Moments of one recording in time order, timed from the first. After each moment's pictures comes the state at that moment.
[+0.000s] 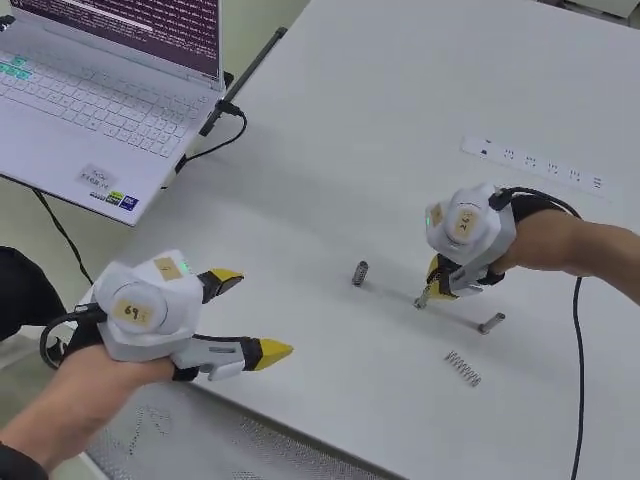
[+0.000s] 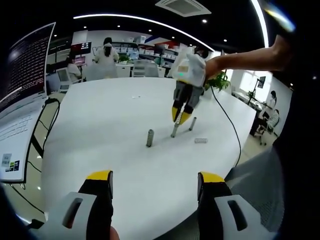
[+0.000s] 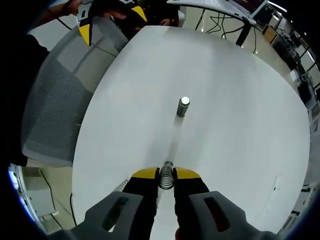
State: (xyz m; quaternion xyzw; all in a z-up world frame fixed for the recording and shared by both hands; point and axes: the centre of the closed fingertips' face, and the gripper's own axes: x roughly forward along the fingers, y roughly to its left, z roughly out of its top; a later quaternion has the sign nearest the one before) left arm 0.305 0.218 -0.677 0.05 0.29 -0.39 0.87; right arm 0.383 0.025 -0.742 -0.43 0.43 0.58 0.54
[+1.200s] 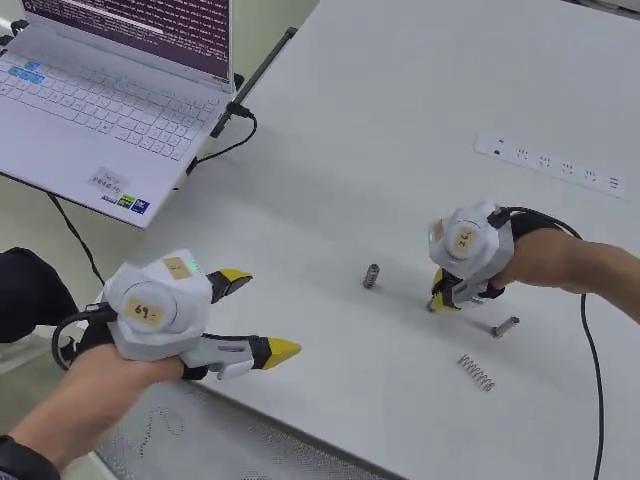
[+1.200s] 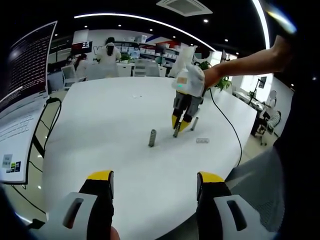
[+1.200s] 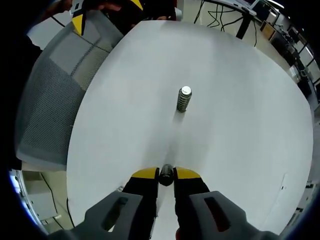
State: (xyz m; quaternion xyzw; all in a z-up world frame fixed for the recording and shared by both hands) left arm 0.310 0.221 -0.677 0.05 0.30 -0.39 0.87; right arm 0.384 0.026 -0.770 -0.42 0.44 0.58 0.54
